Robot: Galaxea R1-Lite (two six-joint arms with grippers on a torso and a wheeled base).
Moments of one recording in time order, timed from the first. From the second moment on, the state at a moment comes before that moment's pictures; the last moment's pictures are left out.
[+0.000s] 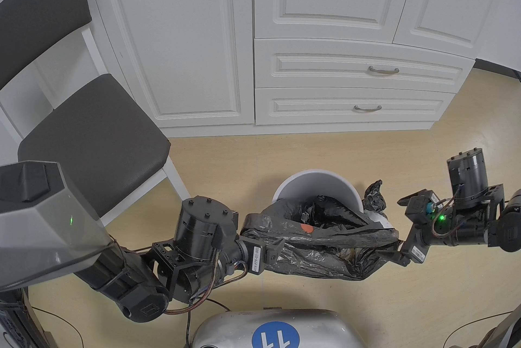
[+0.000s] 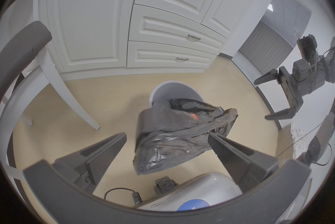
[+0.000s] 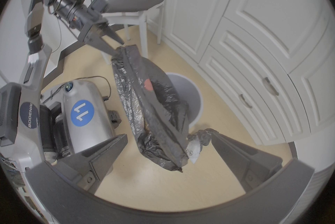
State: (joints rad) left arm -0.77 2.01 -0.65 -0.88 0.17 -0.27; right arm 0.39 1.57 -0.61 -0.29 0.03 -0.70
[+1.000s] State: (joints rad) left arm -0.77 1.96 -0.64 -0.88 0.21 -0.27; right arm 0.46 2.04 -0.73 -0.49 -0.06 -0.66
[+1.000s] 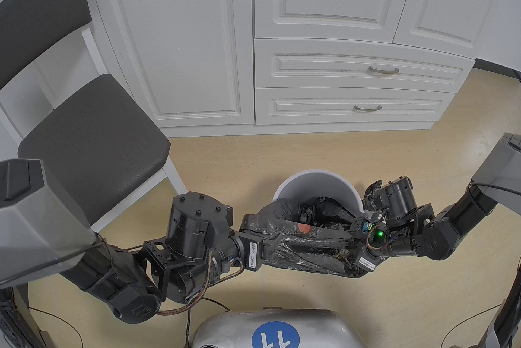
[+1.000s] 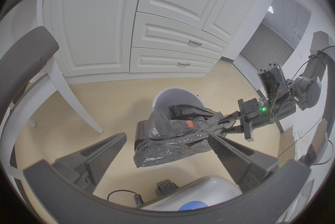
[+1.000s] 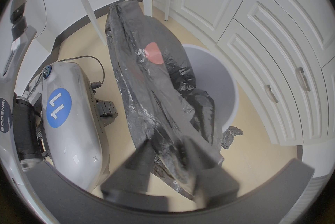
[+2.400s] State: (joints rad) left arm -0.77 1.91 -0.59 -0.95 0.20 -0.28; right arm 0.47 2.28 -1.27 -0.64 -0.17 0.01
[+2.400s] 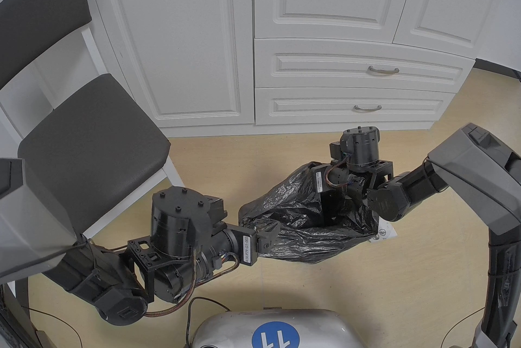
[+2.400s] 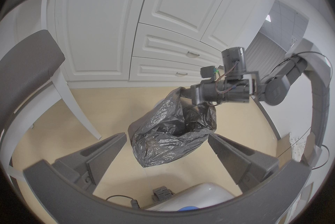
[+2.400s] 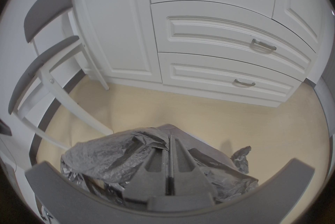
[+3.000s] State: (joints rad) left arm -0.73 1.90 -0.54 -1.03 0.19 -0.28; right arm 0.46 2.46 -1.44 -0.93 -0.18 0.12
